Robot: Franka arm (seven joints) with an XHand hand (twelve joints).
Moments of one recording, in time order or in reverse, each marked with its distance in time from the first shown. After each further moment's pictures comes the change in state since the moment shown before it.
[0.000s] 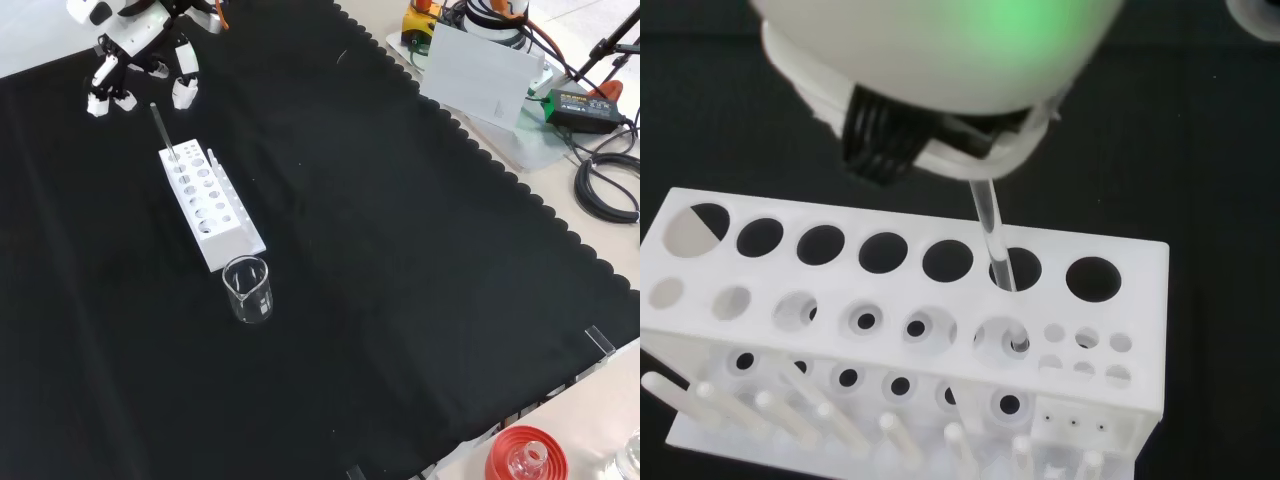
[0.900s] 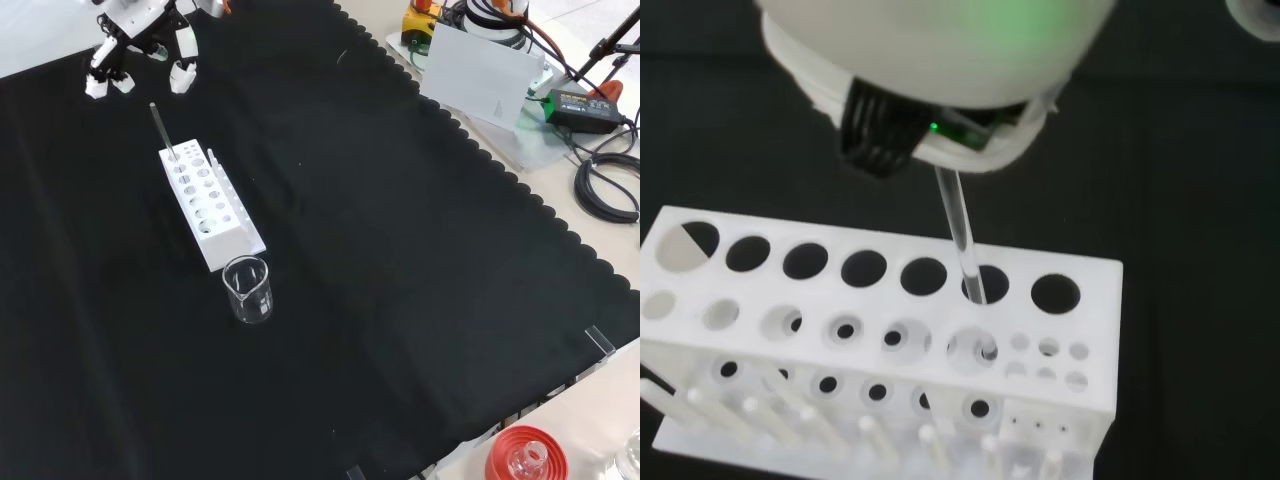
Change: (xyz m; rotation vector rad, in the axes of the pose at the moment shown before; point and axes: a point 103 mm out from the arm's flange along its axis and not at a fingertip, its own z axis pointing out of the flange) arm -0.003 -0.017 -0.018 -0.013 -0.031 0.028
